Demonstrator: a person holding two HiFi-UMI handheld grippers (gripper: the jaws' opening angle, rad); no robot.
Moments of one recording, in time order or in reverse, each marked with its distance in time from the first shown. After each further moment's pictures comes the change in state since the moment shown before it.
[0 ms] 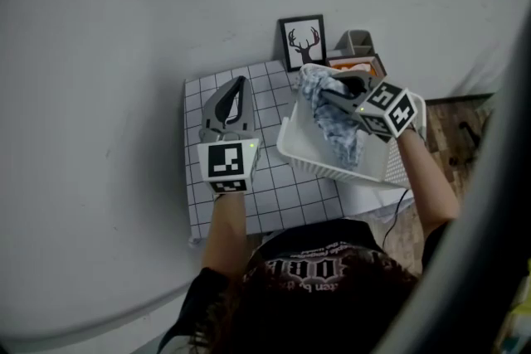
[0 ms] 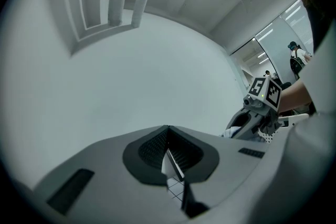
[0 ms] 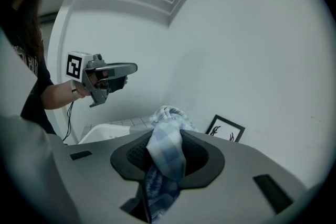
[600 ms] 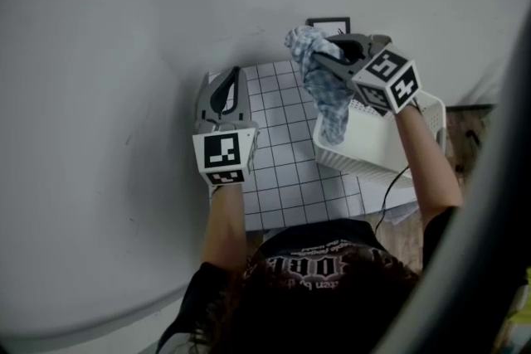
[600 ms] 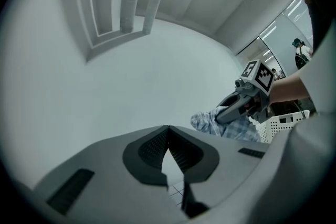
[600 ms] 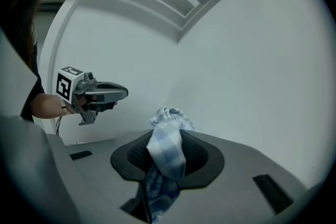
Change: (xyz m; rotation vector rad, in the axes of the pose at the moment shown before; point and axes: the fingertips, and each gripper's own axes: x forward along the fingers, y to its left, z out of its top) left arm -0.039 0.087 0.011 0.013 -0.028 0.073; right arm 0.044 0.023 0.138 -0.121 -0.134 -0.067
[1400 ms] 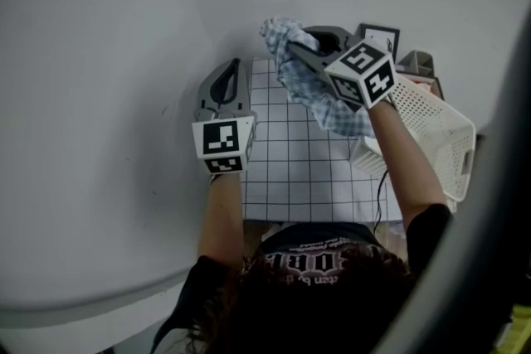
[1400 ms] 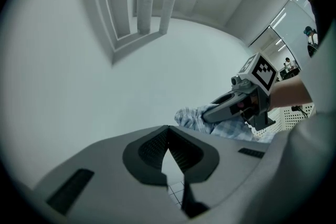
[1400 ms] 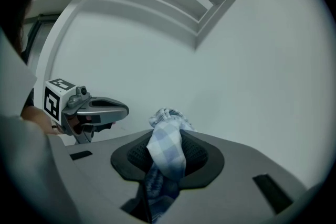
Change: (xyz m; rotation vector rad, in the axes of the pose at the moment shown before) left arm -0.060 0.116 -0.016 0.026 0.043 0.164; right arm 0.128 0.100 0.092 0.012 -0.161 0.129
